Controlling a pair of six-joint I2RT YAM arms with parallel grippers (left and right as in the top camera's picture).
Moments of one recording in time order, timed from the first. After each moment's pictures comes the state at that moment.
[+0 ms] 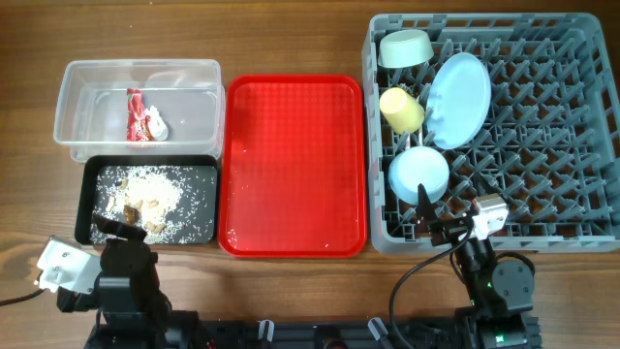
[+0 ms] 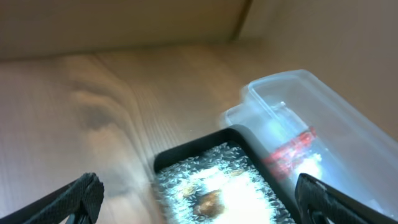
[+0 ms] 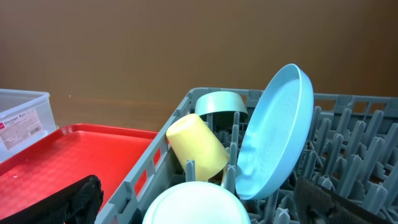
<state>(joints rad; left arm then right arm) -0.03 0.29 0.54 -0.81 -0.84 -0.76 0.12 0.02 0.01 0.00 -0.09 0.01</state>
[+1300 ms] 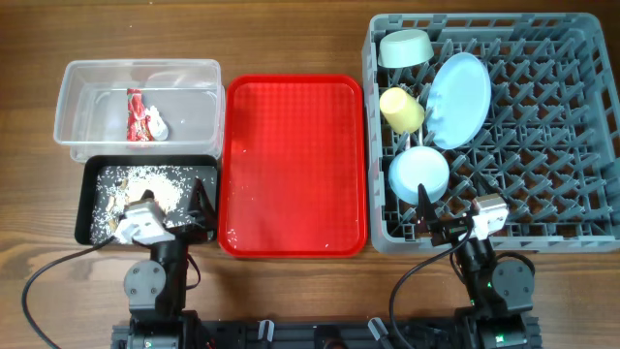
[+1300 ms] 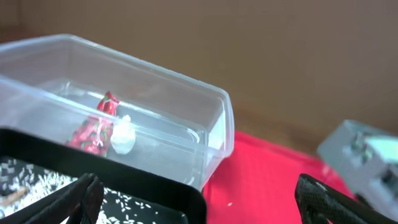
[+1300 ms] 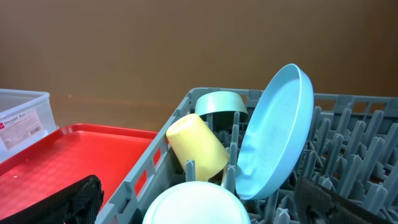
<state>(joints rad) 0.01 0.03 0.01 -0.07 -0.05 -0.32 0.12 0.02 0.01 0.00 -0.09 0.01</state>
